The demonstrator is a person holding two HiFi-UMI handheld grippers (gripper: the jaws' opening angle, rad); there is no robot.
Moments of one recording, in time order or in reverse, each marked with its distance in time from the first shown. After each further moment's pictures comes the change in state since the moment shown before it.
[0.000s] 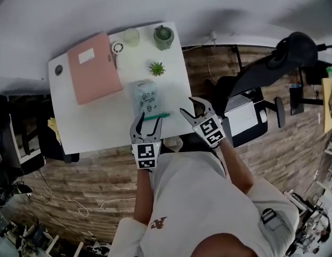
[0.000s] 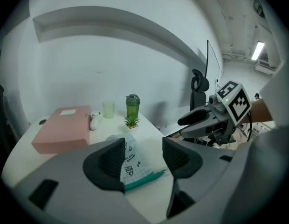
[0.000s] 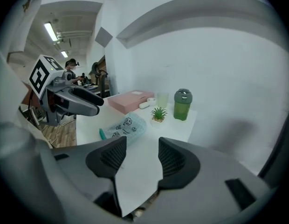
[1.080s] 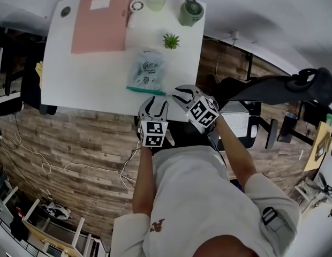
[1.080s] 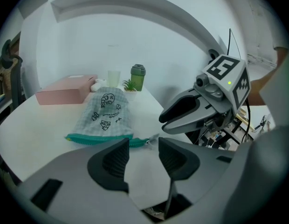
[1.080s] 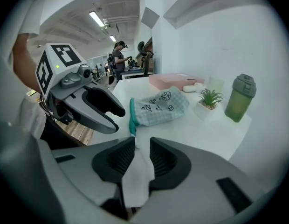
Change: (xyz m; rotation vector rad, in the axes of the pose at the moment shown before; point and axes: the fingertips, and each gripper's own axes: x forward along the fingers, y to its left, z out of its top) left arm 0.054 -0.060 -0.114 -0.218 0.152 0.149; right arm 0.054 0.044 -0.075 -0.402 0.171 0.471
